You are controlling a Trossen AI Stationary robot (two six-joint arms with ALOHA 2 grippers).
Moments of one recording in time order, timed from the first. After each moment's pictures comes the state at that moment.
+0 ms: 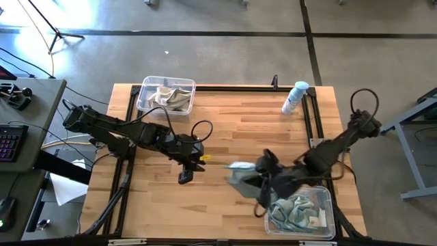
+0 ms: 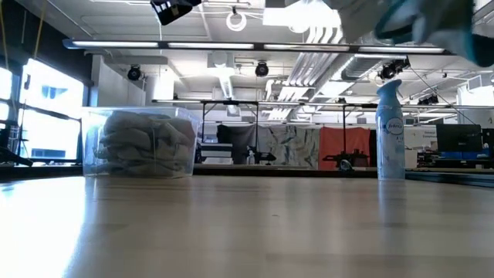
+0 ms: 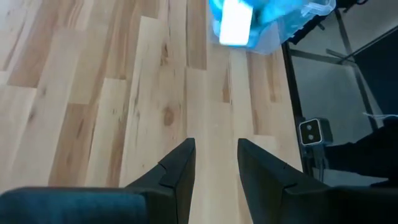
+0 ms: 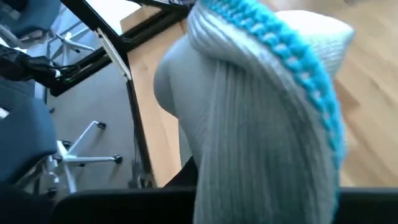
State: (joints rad) left arm -0.25 1.42 1.26 -0.64 0.03 -0.35; right arm 0.62 1.50 1.49 -0.78 0.45 0.92
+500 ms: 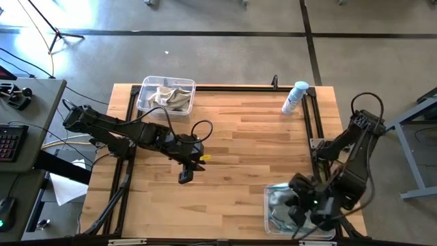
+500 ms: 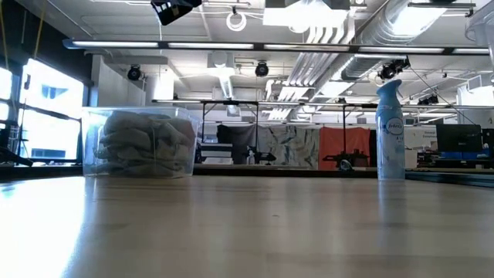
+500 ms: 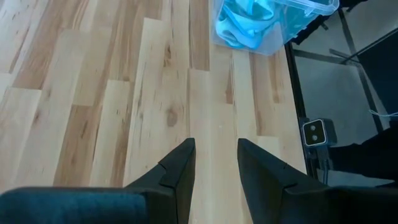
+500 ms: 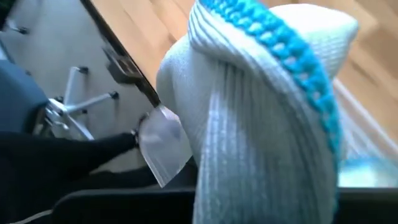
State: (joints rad) left arm -0.25 1.42 1.26 -0.64 0.01 -0.34; right arm 0.96 1.46 1.49 -1.19 0.32 1.64
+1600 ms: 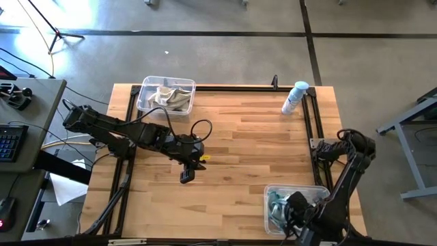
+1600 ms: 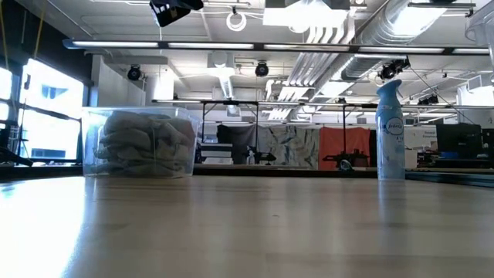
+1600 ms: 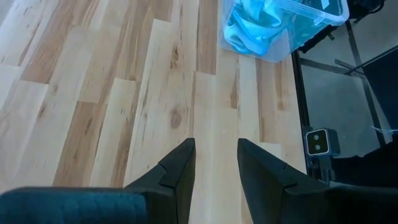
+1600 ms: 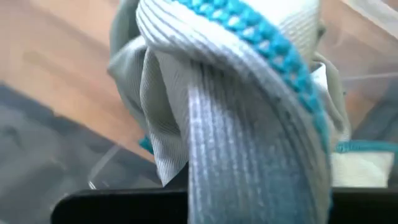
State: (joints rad) left arm -0.25 1.42 1.26 -0.63 -0.02 -0.39; right arm 1.04 1.77 1.49 -1.28 0.10 2.07
